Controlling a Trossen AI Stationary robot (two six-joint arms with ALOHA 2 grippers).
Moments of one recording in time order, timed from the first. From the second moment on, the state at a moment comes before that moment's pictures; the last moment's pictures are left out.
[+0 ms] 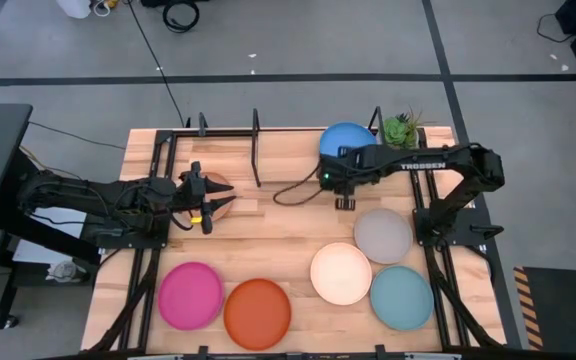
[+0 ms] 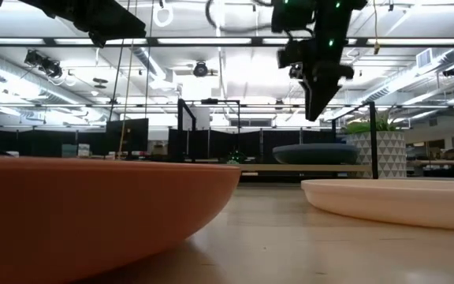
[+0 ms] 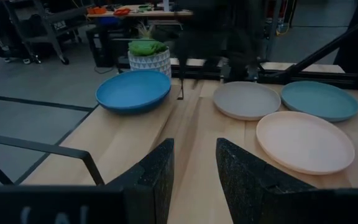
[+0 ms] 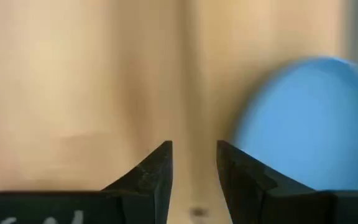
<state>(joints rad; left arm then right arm) -0.12 0.71 0.58 -0.09 -0.41 -0.06 -0.15 1.57 1.27 -1.00 0.25 -0.11</state>
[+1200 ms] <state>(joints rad) -0.12 0.71 0.58 -0.09 -0.41 -0.06 0.15 1.58 0.87 -0.49 -0.04 0.08</state>
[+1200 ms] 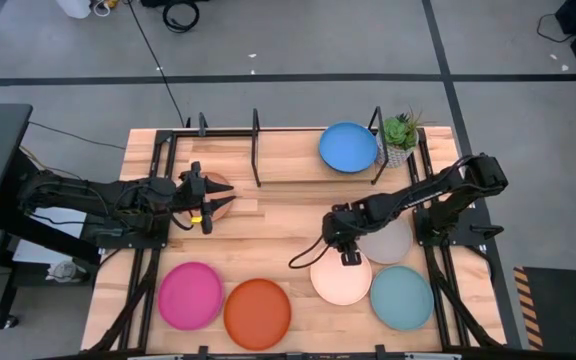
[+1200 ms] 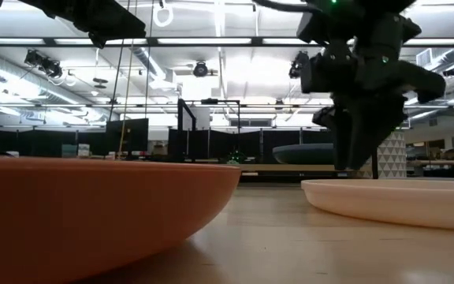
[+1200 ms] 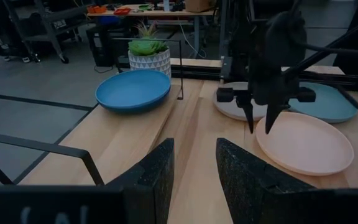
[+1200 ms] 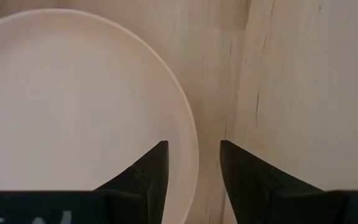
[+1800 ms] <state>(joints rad) -0.12 0.71 0.58 -0.09 -0.41 -0.07 0.12 1.58 0.79 -0.46 -0.05 0.14</state>
